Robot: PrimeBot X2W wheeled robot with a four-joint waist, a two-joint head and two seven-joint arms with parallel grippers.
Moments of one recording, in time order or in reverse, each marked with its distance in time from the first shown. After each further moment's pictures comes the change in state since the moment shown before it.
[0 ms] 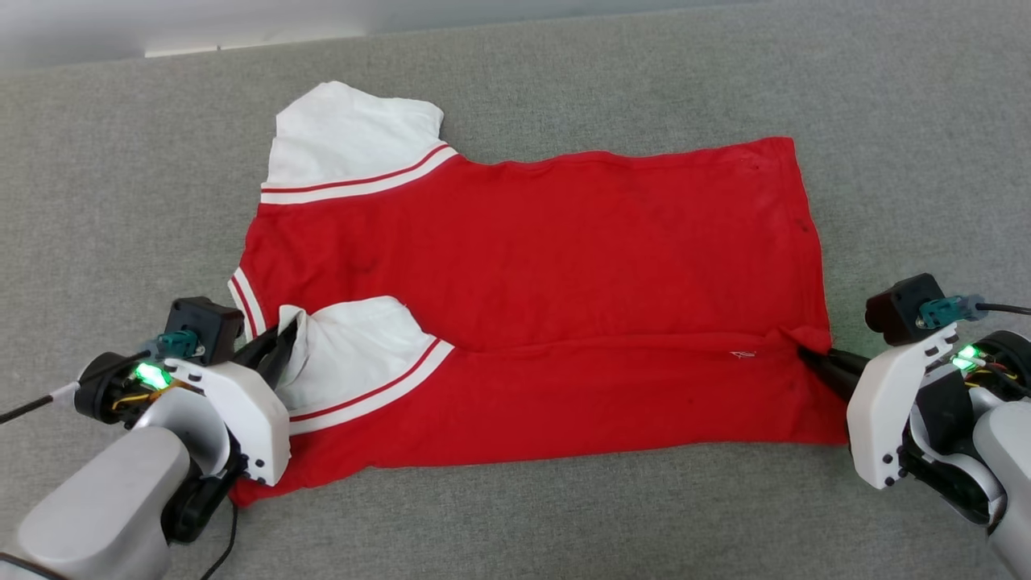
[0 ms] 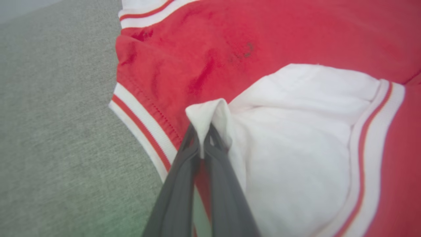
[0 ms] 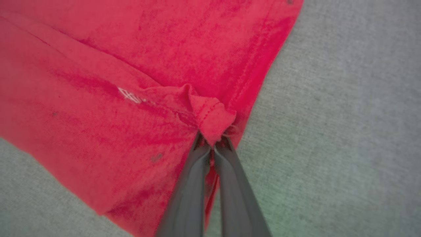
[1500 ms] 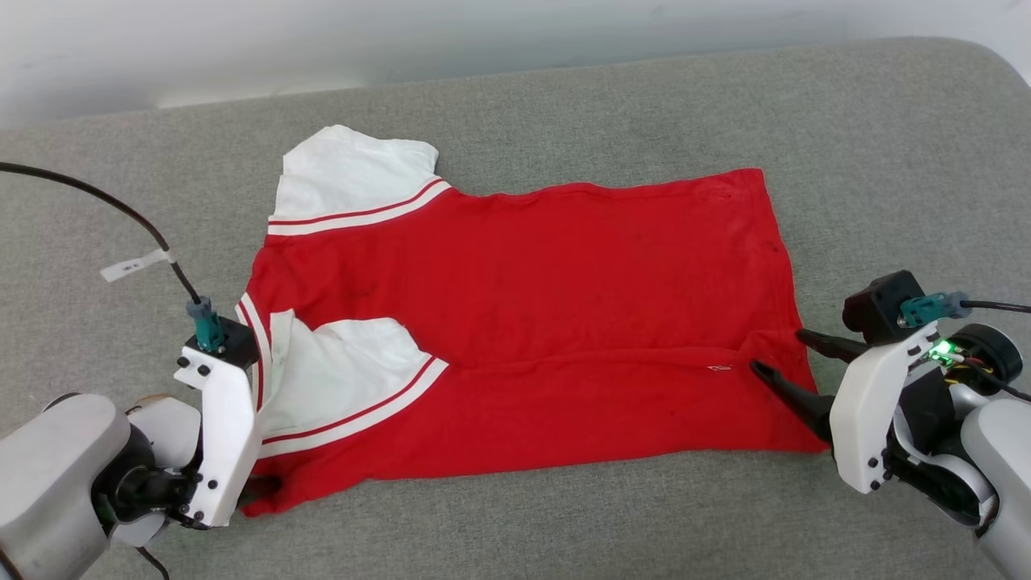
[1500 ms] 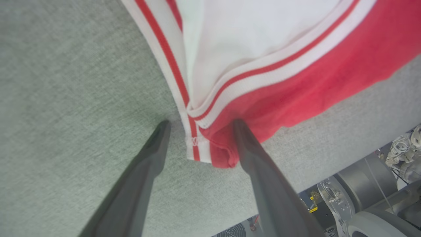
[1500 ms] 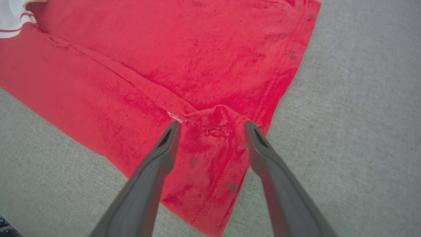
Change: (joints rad) left arm -0.109 0.165 -0.145 -0.151 -0.284 -0.058 0.871; right arm -0.011 -0.014 0.033 -0.088 0.049 0.000 0.019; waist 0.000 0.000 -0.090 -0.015
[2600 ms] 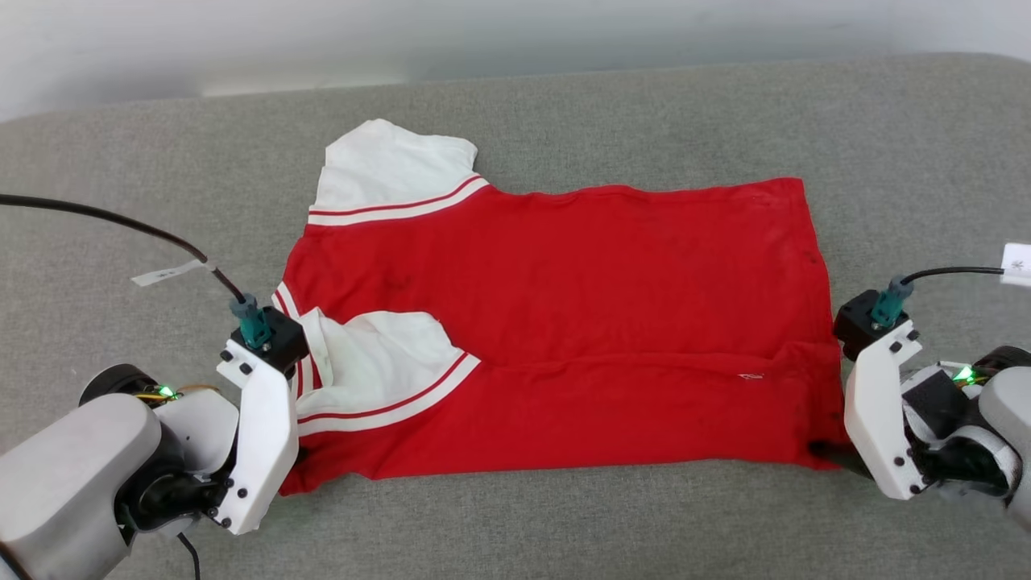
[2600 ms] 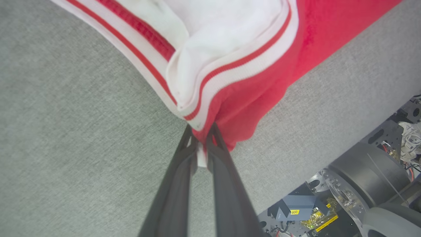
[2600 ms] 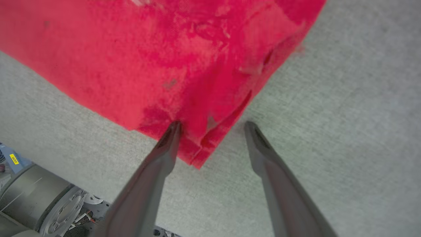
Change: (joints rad) left arm -0.015 0.008 -0.011 -0.127 0.064 -0.050 -0.078; right arm -0.208 -0.117 0.301 0.108 0.241 0.000 0.446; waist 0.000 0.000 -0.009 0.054
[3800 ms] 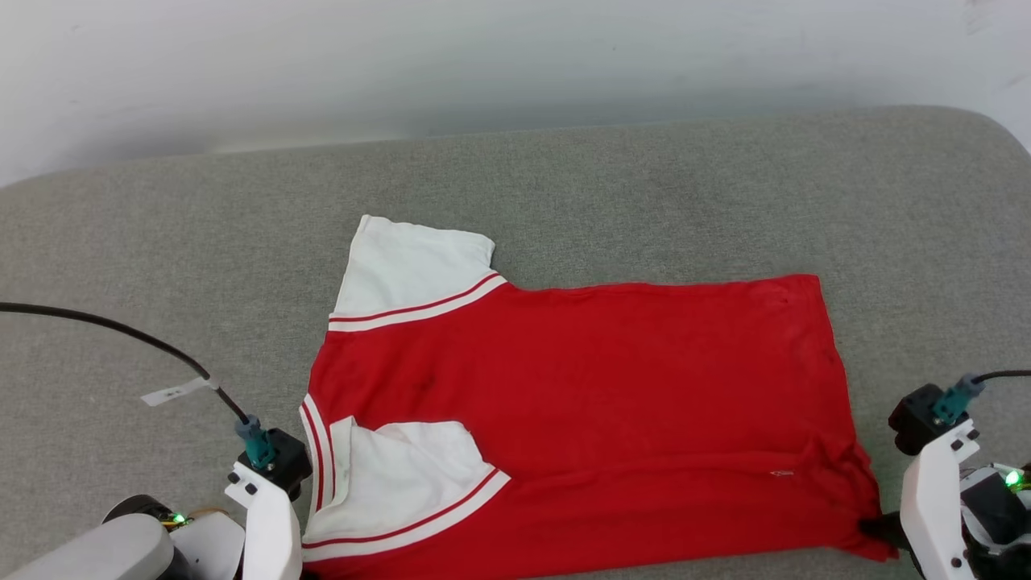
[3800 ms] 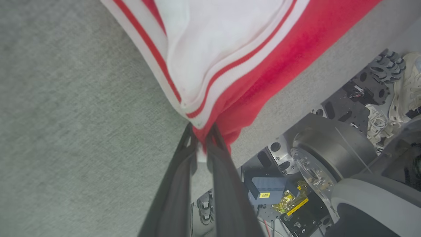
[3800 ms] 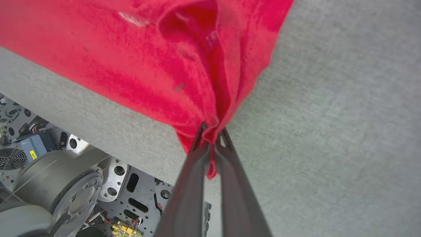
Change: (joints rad) left arm 0.208 0.048 -0.047 -0.077 -0.070 0.046 -0.083; right arm 0.224 -0.136 -0.020 -0.085 0.100 0.000 -0.189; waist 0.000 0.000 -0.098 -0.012
